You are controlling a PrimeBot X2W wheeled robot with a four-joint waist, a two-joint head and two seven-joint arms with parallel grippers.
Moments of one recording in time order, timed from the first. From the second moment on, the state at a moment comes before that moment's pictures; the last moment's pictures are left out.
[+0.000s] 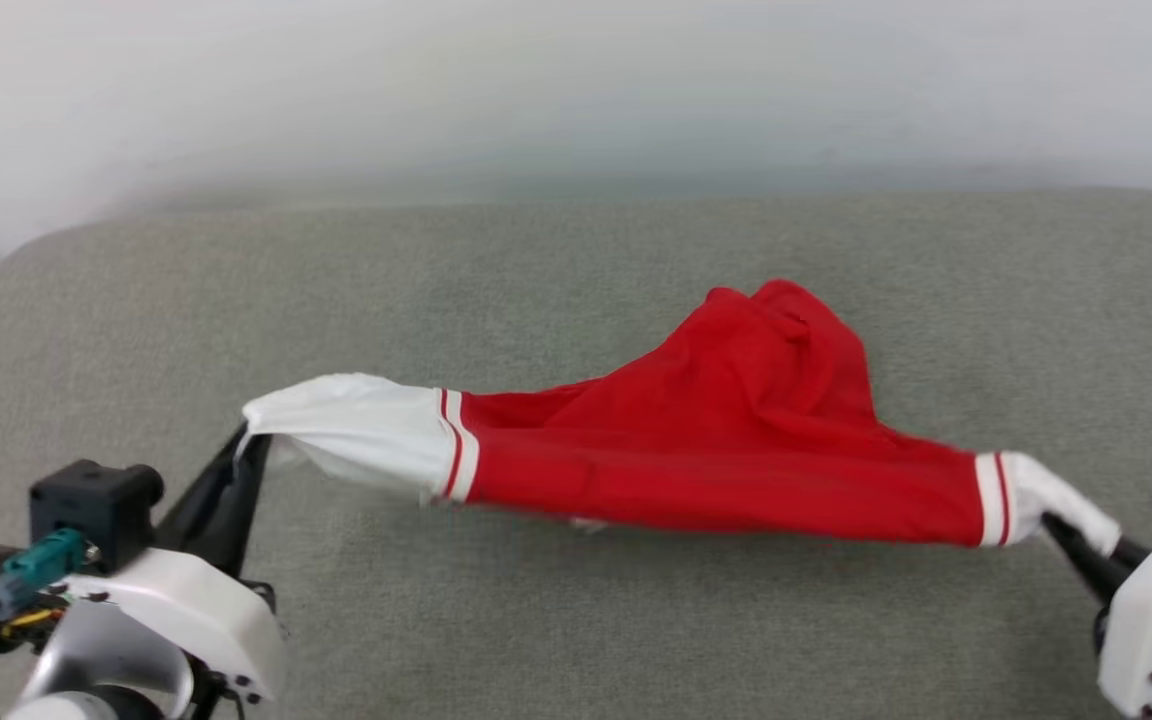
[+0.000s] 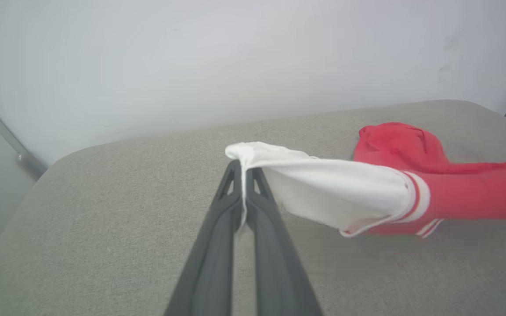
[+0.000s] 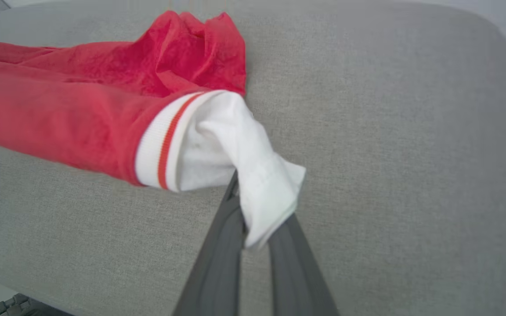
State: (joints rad) left arm -0.06 0.71 -0.37 -0.37 -0.64 0.36 0.15; right arm 0.03 -0.35 -0.06 -0.21 0.47 0.13 0.69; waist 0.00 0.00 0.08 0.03
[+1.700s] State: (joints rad) left arm -1.53 0.69 -0.29 0.21 -0.60 0.04 0.07; right arm -1.41 -0.44 0.19 0.19 0.35 0.13 0.35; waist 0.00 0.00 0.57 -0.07
